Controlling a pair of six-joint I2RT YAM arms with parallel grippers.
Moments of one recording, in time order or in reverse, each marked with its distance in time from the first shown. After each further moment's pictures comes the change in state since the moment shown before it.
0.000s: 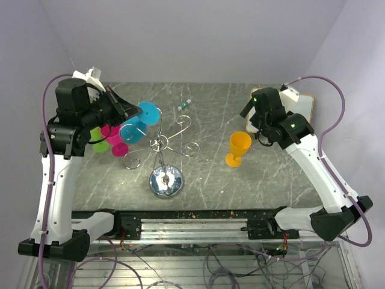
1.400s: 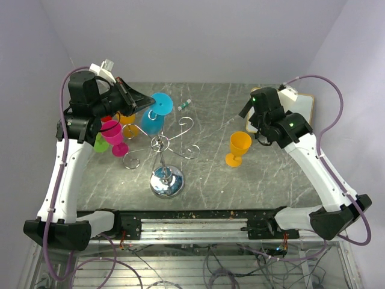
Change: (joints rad) left arm 0.000 0.086 -0.095 0.306 0.181 -0.120; right arm 0.000 0.012 0.000 0.004 -0.003 -0.016
